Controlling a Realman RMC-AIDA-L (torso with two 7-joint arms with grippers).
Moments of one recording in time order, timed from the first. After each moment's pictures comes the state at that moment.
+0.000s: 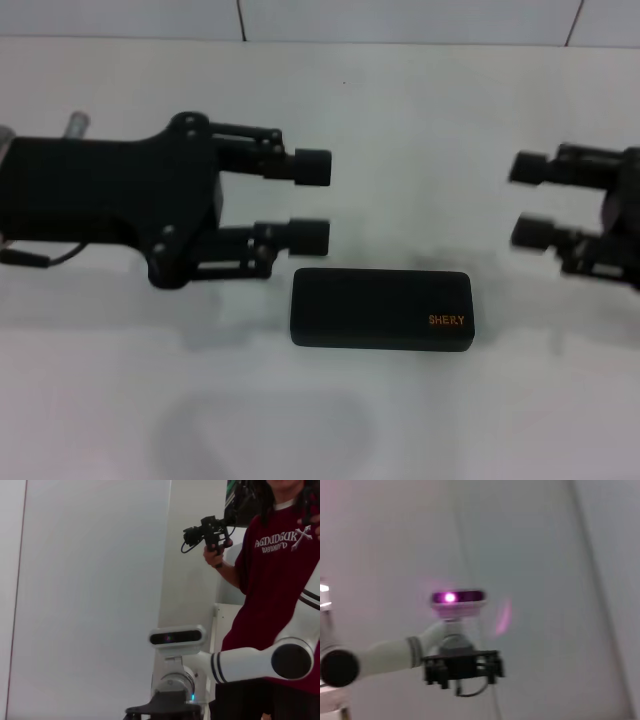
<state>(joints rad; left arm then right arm) -0.42 -2.04 1.03 1.09 1.48 1.95 -1.61 0.36 2.02 -0.95 -0.83 -1.46 -1.89 1.36</state>
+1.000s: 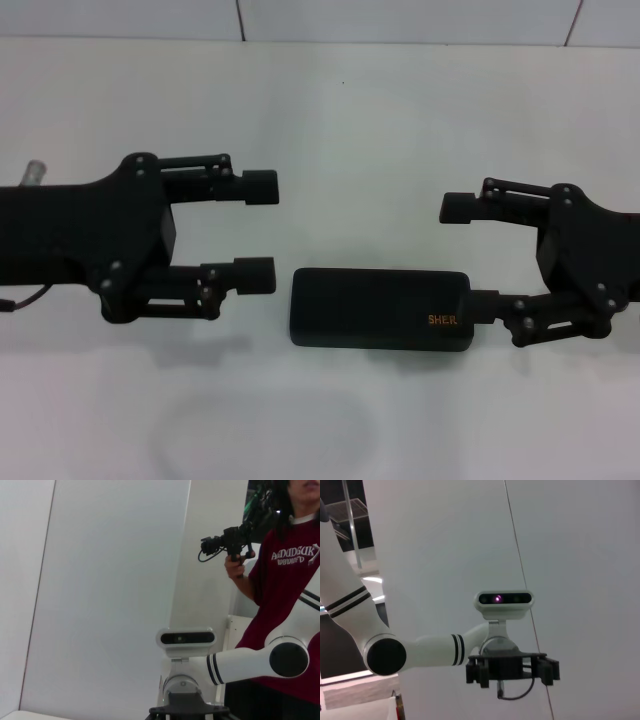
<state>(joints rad) -0.35 -2.01 1.02 0.98 1.45 1.98 -1.53 0.43 2.03 -1.10 -0.75 -1.45 -1.90 1.31</state>
